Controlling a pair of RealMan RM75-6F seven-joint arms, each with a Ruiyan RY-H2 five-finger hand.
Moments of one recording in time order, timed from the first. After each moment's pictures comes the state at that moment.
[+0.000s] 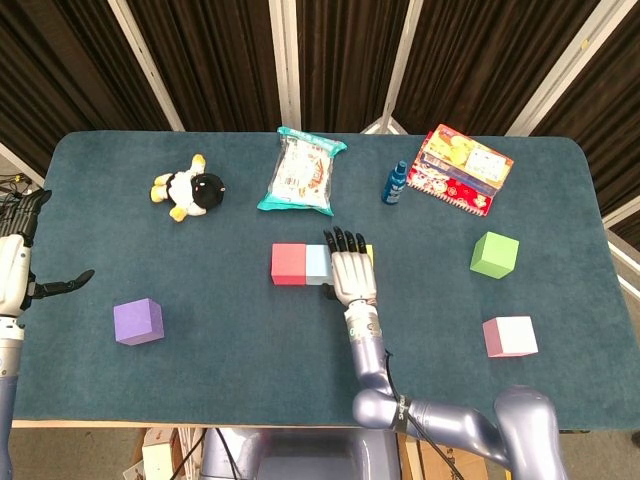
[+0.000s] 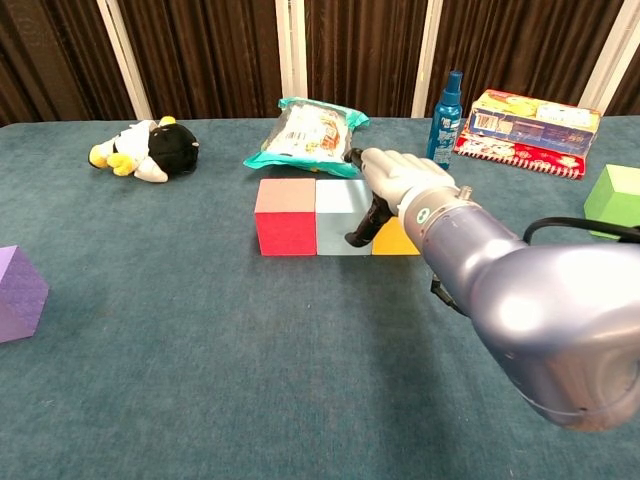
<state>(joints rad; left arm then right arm) -0.33 -0.95 -0.30 -2.04 1.03 1.39 0.10 0.91 -2.02 0.44 -1.27 -0.68 1.19 -0.70</state>
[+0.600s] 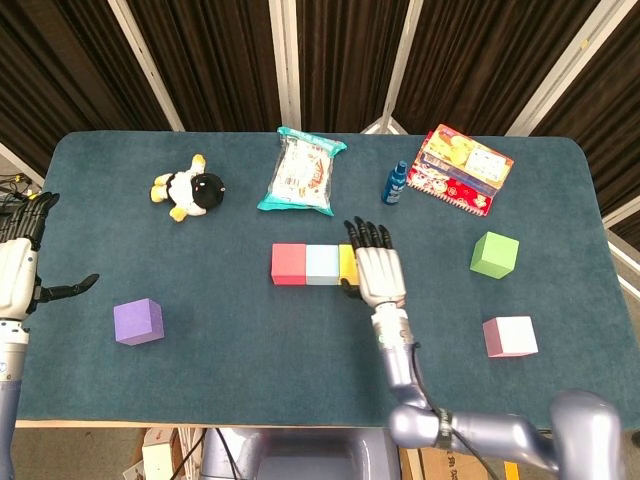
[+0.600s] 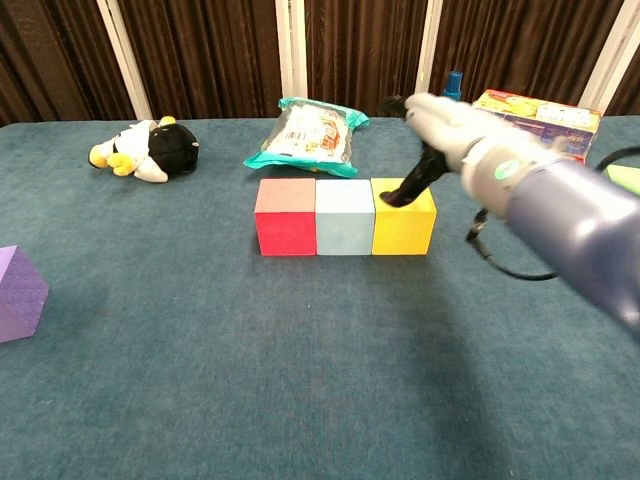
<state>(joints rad) -0.33 -0.96 -0.28 -2.05 1.06 1.40 0.13 0.78 -1.79 0.40 -1.63 -0.77 1.31 -0.70</state>
